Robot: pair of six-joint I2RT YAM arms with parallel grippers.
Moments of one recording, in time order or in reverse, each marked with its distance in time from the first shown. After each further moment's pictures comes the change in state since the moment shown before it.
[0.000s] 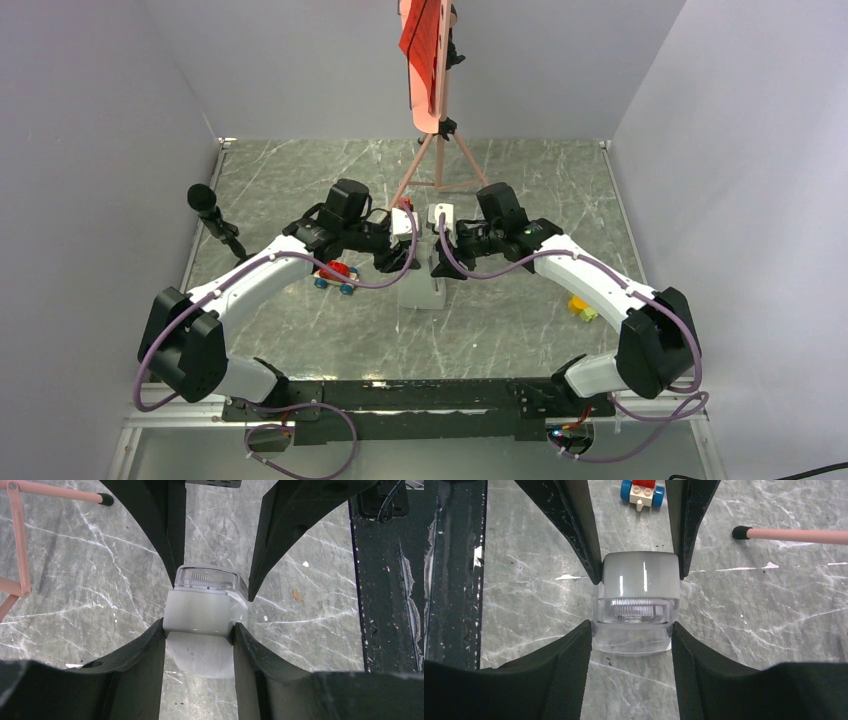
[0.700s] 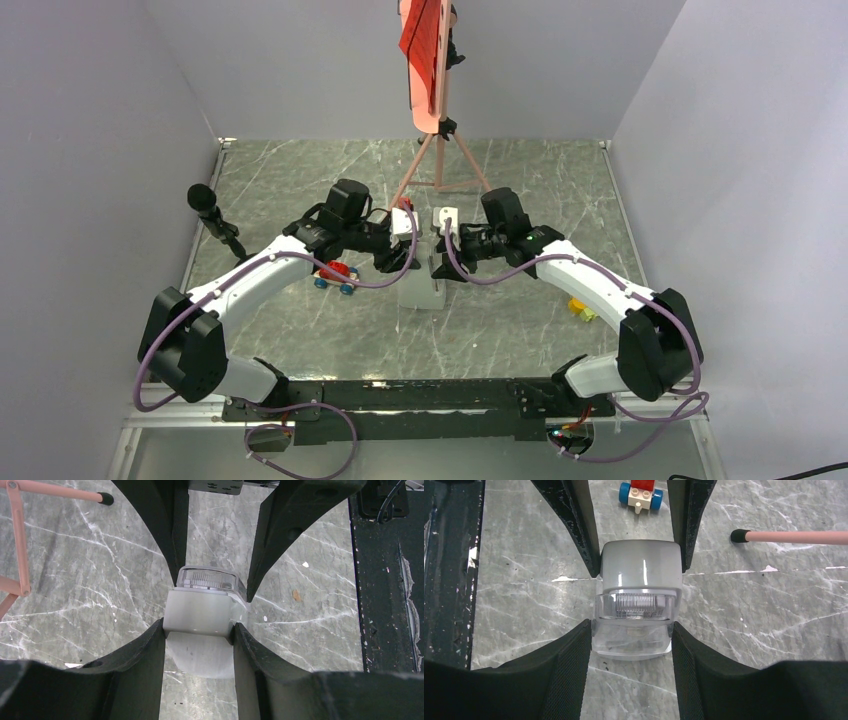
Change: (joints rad) left arm -0.002 0.000 0.000 0.001 -0.003 -0.006; right arm -0.020 -0.013 -0.071 0.100 -0.038 0.008
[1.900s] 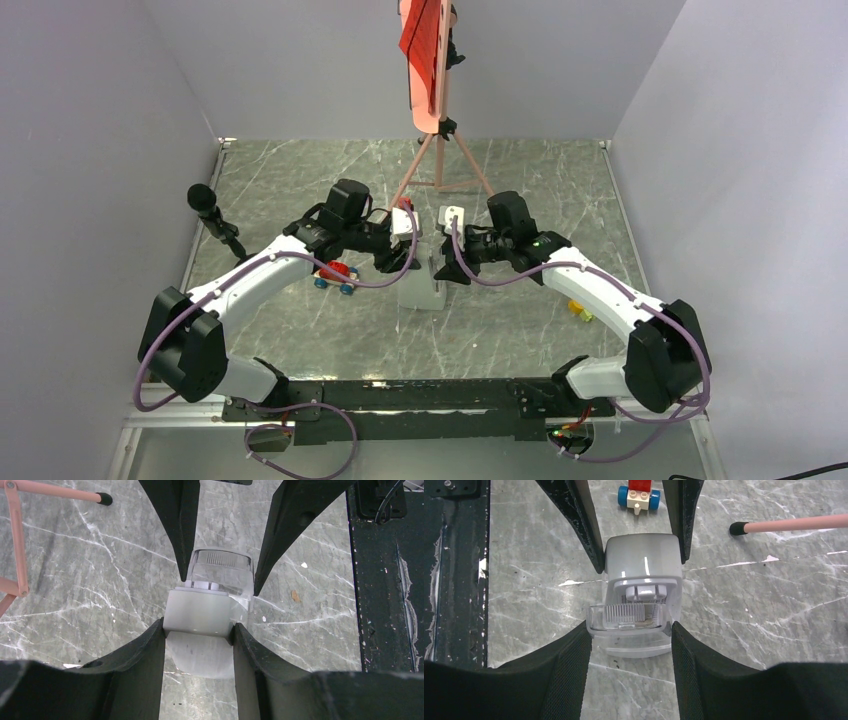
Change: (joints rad) left arm 0.000 0.000 0.002 -0.002 0.002 -0.004; right arm -0.009 -0.063 -0.041 0.022 0.021 0.085
